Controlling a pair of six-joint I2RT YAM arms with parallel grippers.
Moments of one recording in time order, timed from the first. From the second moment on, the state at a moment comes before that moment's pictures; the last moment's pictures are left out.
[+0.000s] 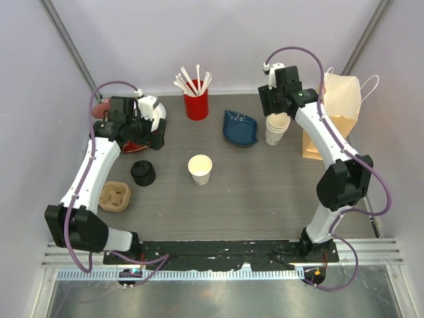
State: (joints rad) left arm -0.14 1.38 1.36 -0.81 0.20 0.18; right arm 0.29 1.75 1.76 -0.67 0.15 -0.12
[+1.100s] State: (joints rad) left arm -0.14 1.38 1.35 -0.81 0.22 0.19; right arm 0.27 1.92 1.76 -0.78 0.14 -0.11
